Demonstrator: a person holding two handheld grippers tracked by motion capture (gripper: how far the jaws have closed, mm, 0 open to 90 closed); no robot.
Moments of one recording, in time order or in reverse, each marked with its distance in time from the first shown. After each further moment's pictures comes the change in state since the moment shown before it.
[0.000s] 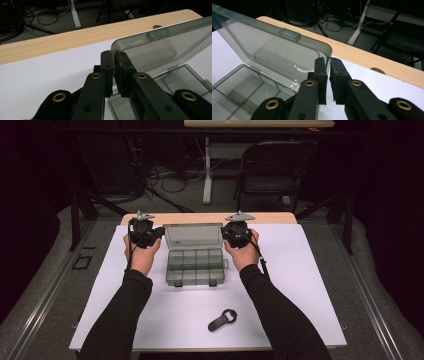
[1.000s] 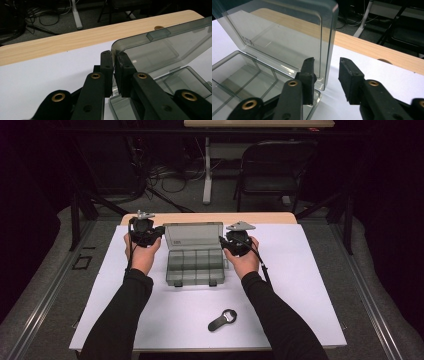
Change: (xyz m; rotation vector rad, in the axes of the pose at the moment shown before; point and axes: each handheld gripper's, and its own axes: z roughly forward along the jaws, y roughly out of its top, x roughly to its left) left arm 0.000 0.002 0.002 -0.002 0.010 0.002; right arm -0.003 -0.033 0.014 0.004 0.022 -0.001
